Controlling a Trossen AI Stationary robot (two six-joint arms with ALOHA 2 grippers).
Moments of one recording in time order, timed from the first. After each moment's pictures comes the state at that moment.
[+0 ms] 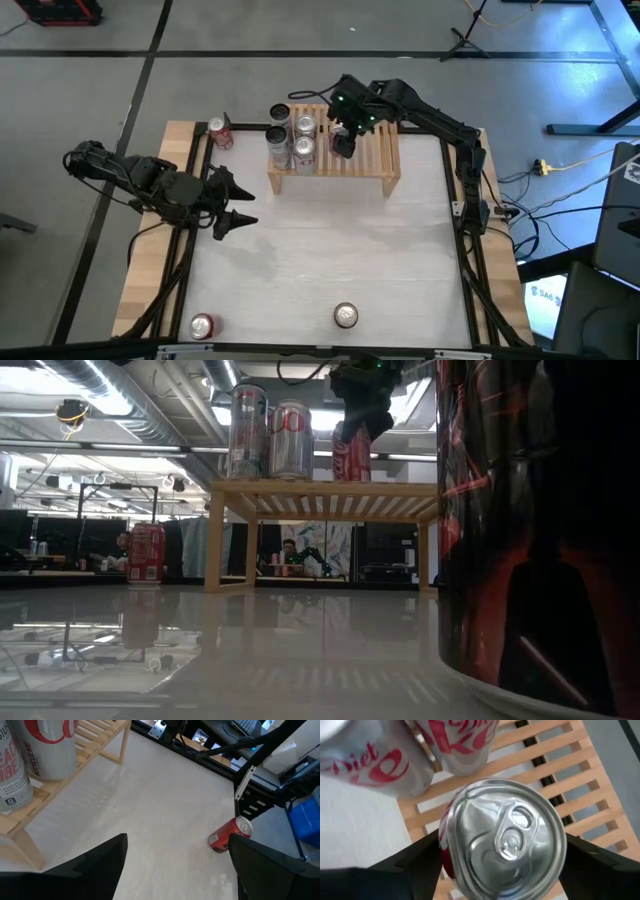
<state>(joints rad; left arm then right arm) -0.35 0.88 1.08 -0.75 -0.33 -0.66 -0.39 2.01 2.30 -1.36 0.01 -0.04</state>
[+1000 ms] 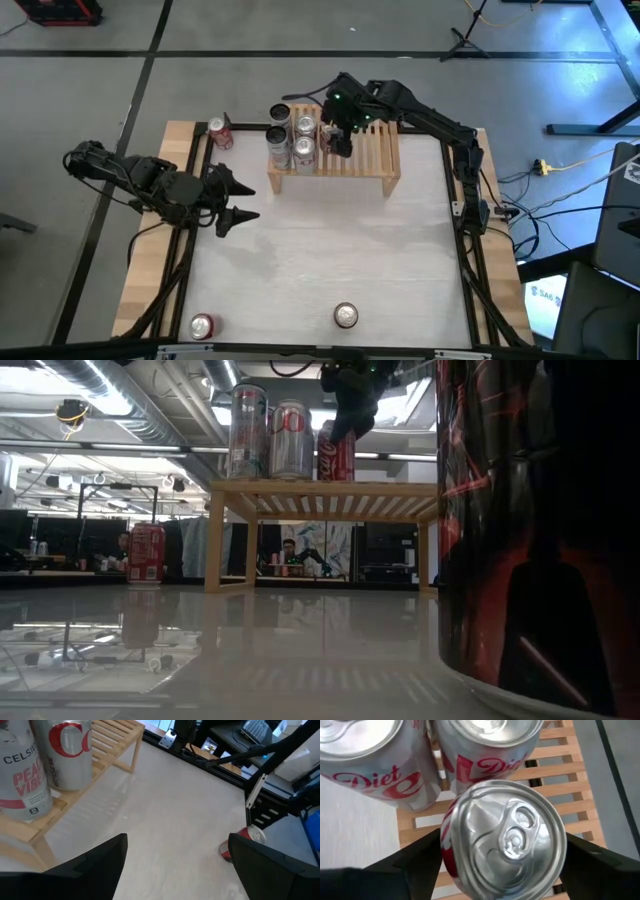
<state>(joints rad) -0.35 0.88 1.08 -0.75 -0.40 -0.64 -0.39 2.03 2.30 -1.25 -0.03 -0.27</state>
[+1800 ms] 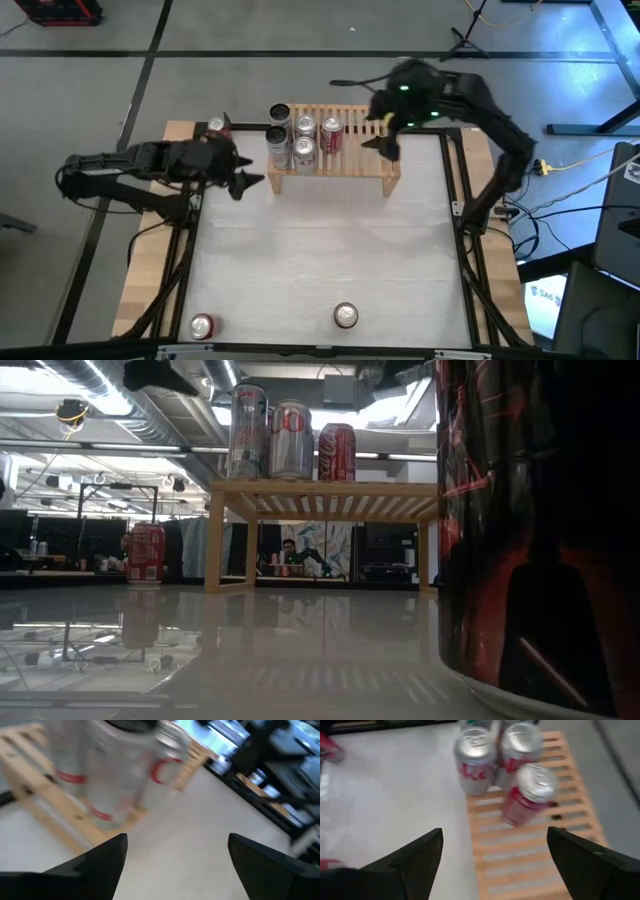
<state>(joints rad) 0.01 0.88 1.10 -0.79 -0.32 -0.66 -0.36 1.71 2.29 -1.41 -0.15 -0.18</state>
